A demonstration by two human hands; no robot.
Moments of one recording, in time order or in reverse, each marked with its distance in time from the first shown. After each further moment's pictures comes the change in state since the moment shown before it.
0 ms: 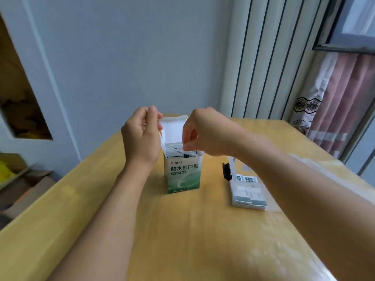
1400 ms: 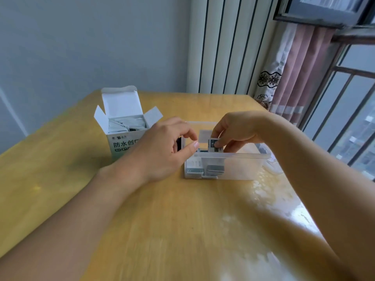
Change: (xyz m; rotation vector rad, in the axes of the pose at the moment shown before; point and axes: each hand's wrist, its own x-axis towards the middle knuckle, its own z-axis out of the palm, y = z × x) left_hand -0.090 0.038 0.060 0.463 -0.887 0.248; right_hand -0.081 0.149 0.008 0.550 -0.419 0.675
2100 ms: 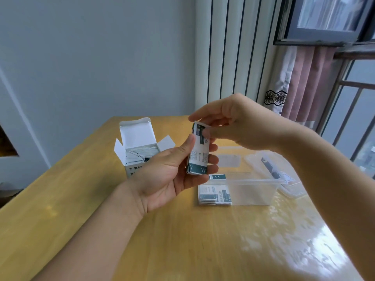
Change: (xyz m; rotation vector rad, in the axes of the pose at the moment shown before) left_hand 0.002 0.027 -0.031 -1.461 -0.237 -0.477; right_hand -0.061 -0.057 -0.005 -0.063 0.308 -0.766
